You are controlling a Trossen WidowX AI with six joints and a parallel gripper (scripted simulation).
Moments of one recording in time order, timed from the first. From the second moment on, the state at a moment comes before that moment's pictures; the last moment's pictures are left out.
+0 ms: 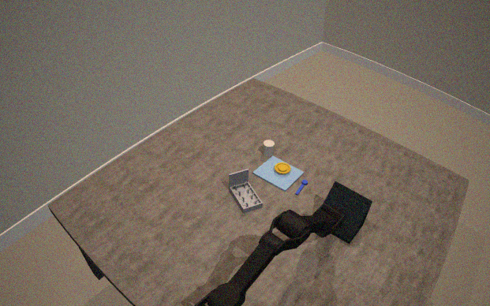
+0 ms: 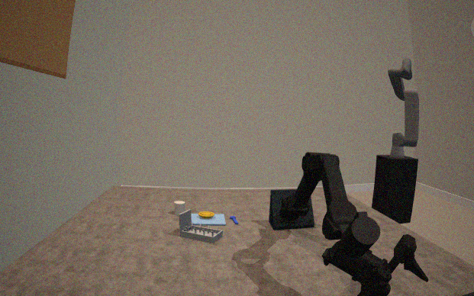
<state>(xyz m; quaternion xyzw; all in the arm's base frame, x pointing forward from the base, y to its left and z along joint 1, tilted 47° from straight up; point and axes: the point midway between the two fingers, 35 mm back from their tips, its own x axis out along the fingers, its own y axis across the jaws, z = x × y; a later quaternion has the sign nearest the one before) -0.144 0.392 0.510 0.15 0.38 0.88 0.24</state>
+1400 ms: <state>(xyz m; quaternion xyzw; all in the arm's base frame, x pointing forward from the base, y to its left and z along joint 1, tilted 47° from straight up) 0.192 0.397 0.441 0.18 0.25 0.70 0.65</state>
